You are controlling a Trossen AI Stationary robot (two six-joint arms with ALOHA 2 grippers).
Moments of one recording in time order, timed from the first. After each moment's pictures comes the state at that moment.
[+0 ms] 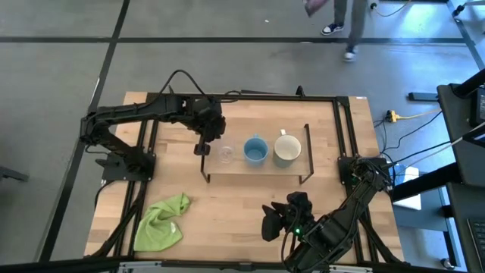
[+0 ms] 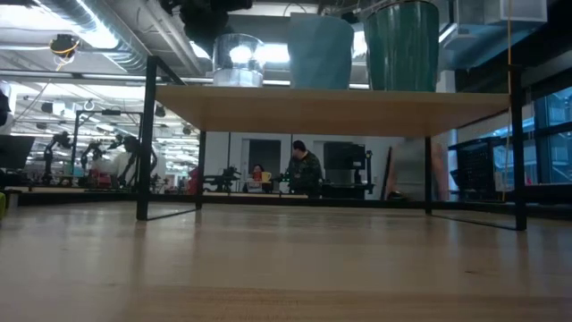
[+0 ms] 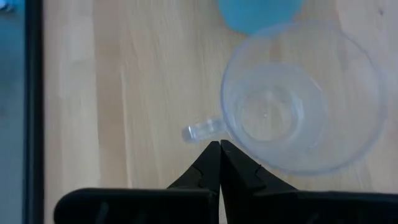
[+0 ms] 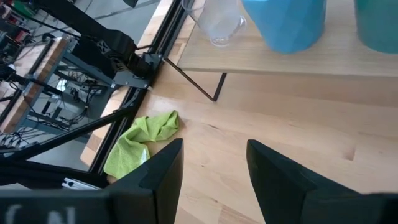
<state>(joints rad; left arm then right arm) 0.23 1.44 1.41 -1.01 0.08 0.34 0.78 2.09 2.30 -1.57 0.93 2.09</state>
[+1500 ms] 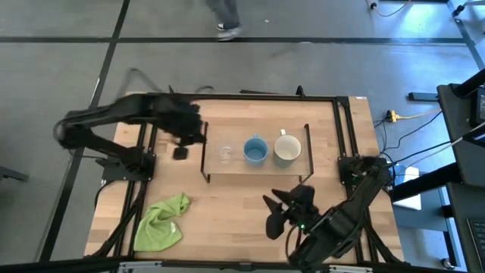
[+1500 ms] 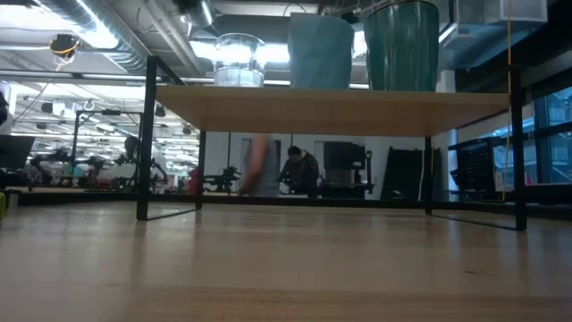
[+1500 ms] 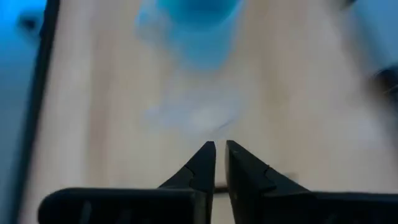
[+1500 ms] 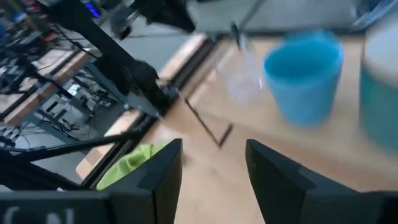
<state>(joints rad) 0.15 1.20 1.41 -1.08 0.12 0.22 0.78 2.04 2.30 -1.56 1.10 1.82</state>
